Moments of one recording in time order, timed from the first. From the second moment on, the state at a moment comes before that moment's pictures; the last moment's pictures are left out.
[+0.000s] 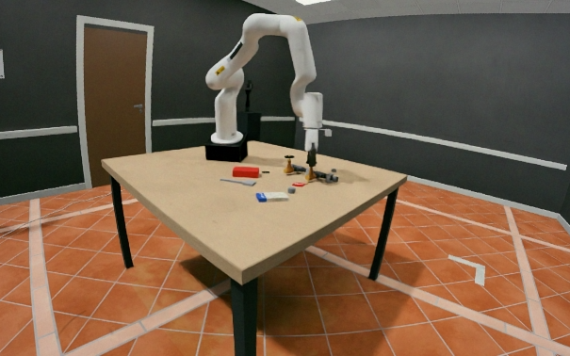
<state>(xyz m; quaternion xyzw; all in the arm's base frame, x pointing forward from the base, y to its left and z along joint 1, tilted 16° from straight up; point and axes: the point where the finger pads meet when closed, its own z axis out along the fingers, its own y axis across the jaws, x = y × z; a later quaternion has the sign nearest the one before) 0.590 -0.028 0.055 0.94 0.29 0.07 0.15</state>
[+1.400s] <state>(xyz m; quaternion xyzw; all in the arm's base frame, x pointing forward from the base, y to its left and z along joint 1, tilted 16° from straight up) 0.590 -0.028 0.055 0.97 -0.22 0.10 0.08</state>
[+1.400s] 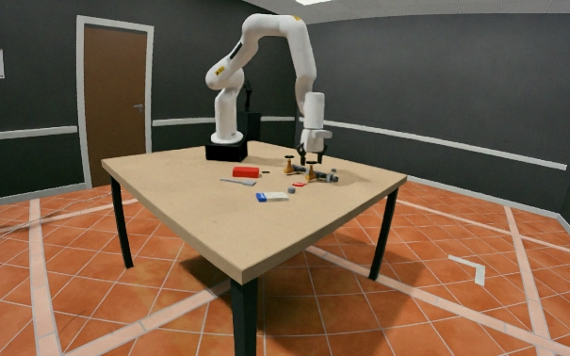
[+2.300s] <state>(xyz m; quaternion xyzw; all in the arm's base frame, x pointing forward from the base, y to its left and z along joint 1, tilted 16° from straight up) 0.590 -0.029 0.055 0.64 -0.76 0.09 -0.02</state>
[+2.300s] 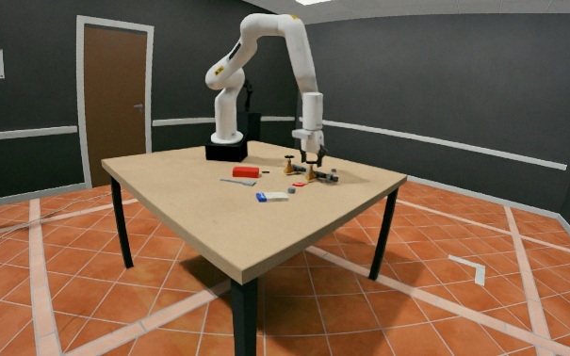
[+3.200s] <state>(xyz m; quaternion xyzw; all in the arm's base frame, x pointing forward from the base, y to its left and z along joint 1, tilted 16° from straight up) 0.591 -0.028 0.056 0.38 -0.92 0.13 -0.04</state>
